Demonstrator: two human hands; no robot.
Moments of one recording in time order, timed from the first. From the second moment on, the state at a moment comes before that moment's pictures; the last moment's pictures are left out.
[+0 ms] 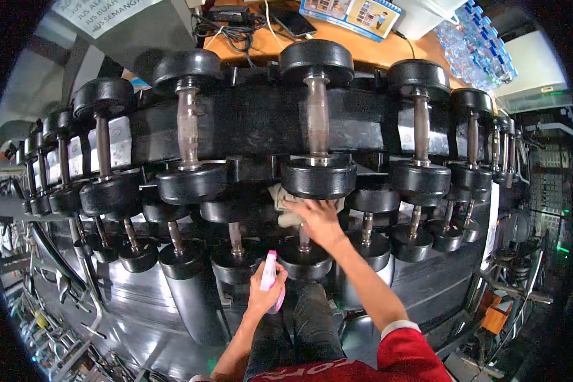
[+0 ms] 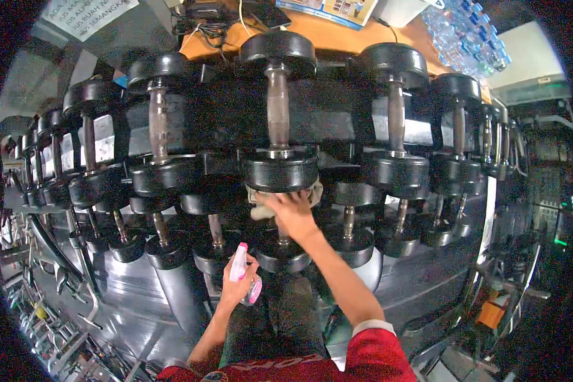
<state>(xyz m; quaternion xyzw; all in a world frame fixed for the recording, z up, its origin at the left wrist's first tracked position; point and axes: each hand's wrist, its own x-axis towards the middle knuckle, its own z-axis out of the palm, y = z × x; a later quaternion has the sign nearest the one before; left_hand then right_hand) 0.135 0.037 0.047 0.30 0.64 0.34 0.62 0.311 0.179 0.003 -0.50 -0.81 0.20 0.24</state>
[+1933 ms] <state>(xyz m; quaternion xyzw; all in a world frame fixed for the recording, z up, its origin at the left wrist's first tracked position) 0.169 -0.060 0.054 0.24 0.67 0.40 0.58 0.361 0.119 -0.110 -0.48 0.24 0.67 0.51</state>
